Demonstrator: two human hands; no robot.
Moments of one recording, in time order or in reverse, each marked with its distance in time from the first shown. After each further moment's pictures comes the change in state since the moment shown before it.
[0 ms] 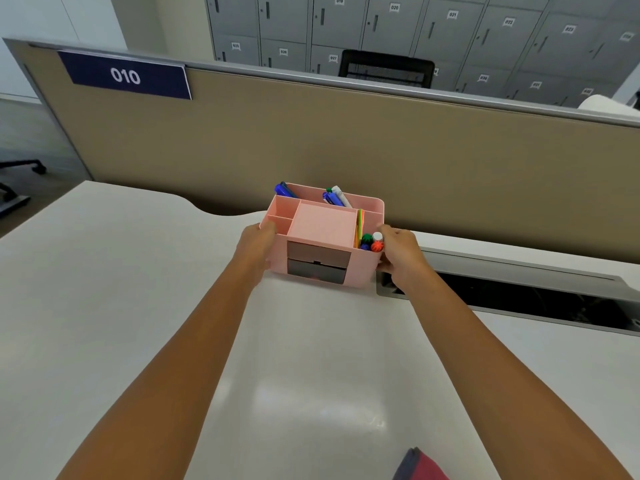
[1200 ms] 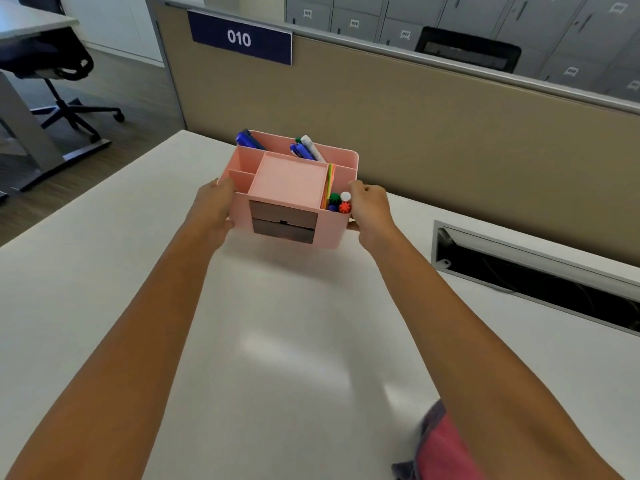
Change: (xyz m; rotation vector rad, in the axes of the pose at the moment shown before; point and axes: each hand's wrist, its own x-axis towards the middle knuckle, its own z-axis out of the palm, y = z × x) left_hand -0.082 0.007 -0.159 -0.190 0.262 -0.044; right_hand -0.100 -0.015 0.118 -0.111 -0.243 -0.167
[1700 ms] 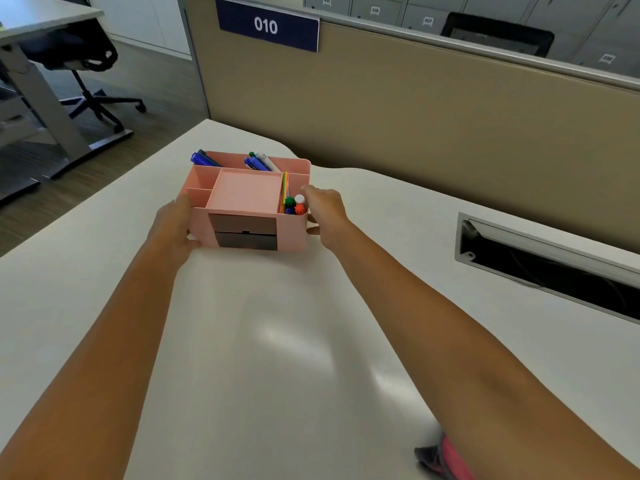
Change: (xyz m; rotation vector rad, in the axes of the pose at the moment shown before) left_hand 0.008 -0.031 -0.087 -0.038 0.199 -0.151; right_hand -0.030 0.010 0.088 -0.043 -0.204 0.126
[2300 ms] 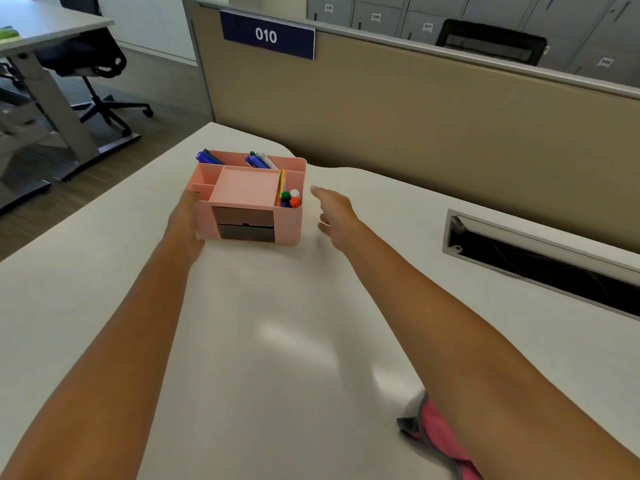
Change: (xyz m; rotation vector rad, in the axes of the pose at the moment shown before) left_hand -0.041 -0.006 0.010 -0.122 0.008 0.046; right_hand -0.028 0.002 -0.031 0.029 -0.021 0.093
